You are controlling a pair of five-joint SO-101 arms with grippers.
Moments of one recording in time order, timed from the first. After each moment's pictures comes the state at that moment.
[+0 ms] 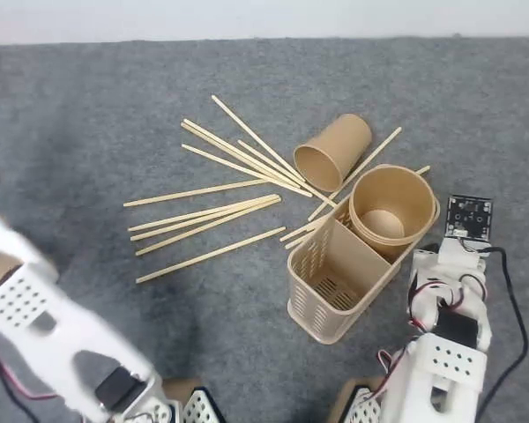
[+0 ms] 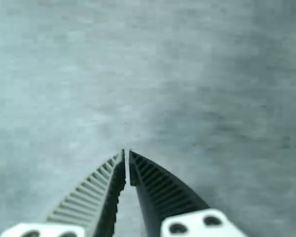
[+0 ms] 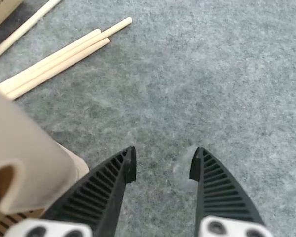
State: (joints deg) left arm -54.1 56.1 -53.8 71.1 -25.6; right arm 17.6 -72.6 86.2 39.2 10.5
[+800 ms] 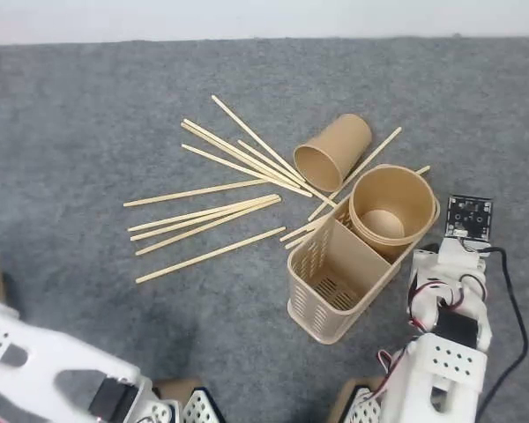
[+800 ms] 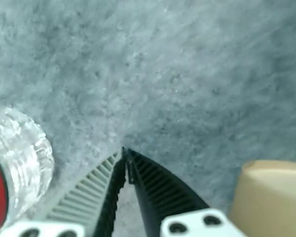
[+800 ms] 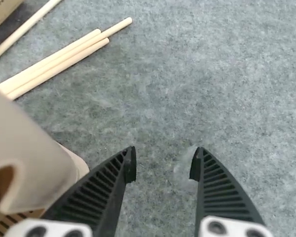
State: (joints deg) left arm -70.9 64.4 -54.2 75.0 -37.6; right arm 17.6 -72.6 86.2 39.2 10.5
